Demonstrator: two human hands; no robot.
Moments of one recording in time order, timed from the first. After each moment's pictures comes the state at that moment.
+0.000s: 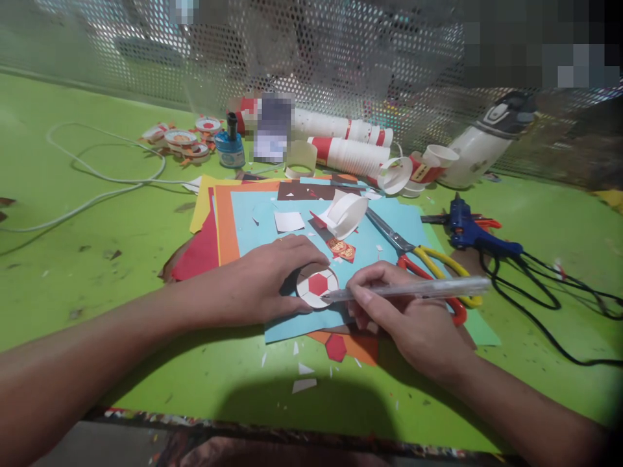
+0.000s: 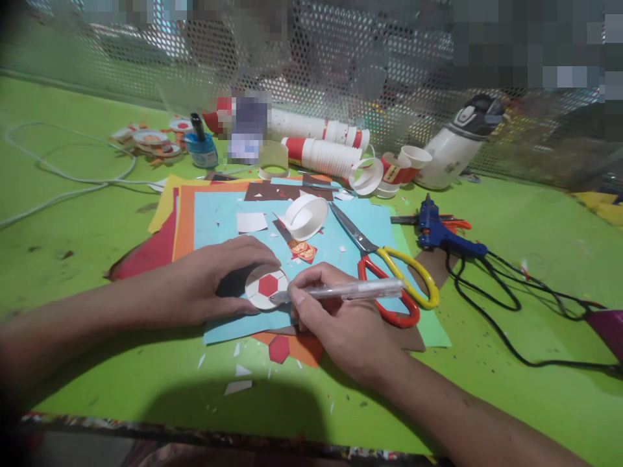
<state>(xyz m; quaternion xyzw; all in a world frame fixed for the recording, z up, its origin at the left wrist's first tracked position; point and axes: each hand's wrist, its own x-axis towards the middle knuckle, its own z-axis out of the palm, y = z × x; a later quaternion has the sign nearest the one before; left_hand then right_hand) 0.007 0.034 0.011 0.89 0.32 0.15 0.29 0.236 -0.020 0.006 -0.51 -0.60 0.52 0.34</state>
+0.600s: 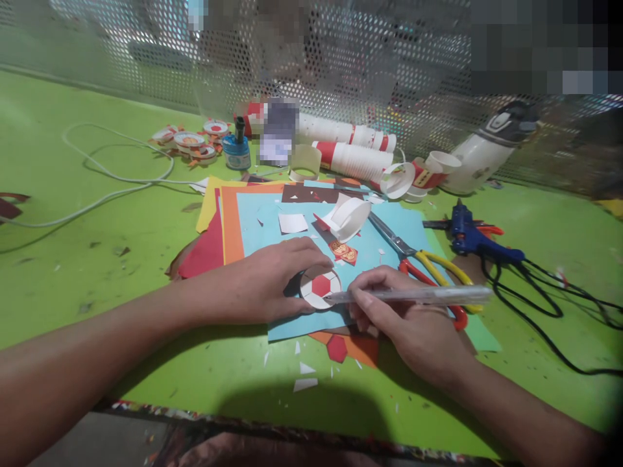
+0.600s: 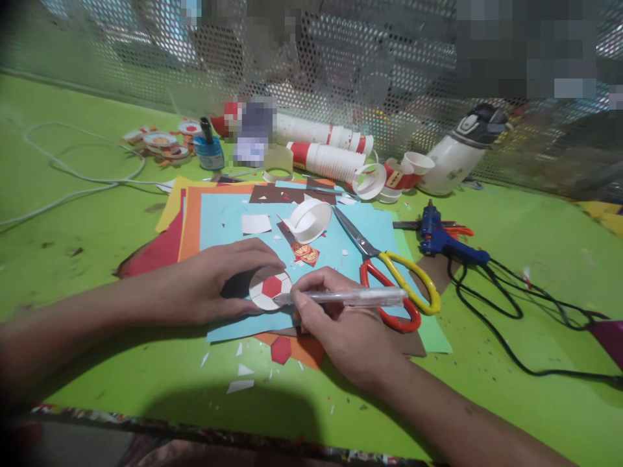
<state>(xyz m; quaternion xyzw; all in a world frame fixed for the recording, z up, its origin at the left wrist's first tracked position) 0.010 0.031 0.015 0.89 0.32 0.15 0.29 0.234 -0.019 0.005 -0.52 -0.61 0.49 0.33</state>
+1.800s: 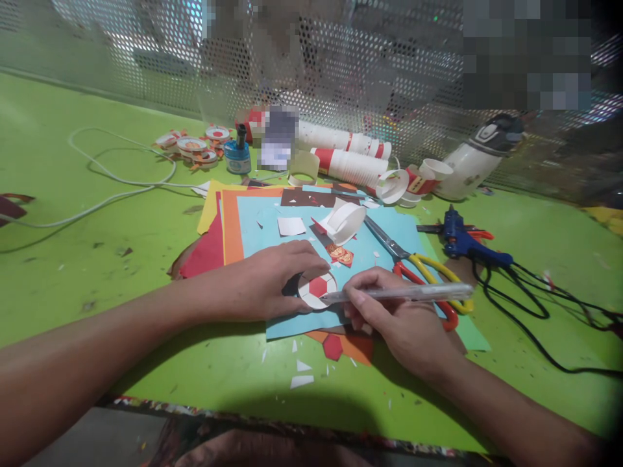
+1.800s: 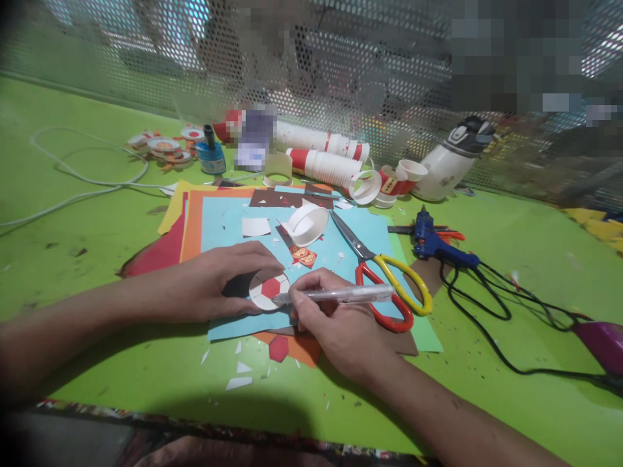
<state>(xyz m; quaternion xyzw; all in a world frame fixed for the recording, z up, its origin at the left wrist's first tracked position) 0.009 0.032 0.017 0.89 0.31 0.14 0.29 0.234 -0.019 0.001 -0.52 -0.59 0.52 0.34</state>
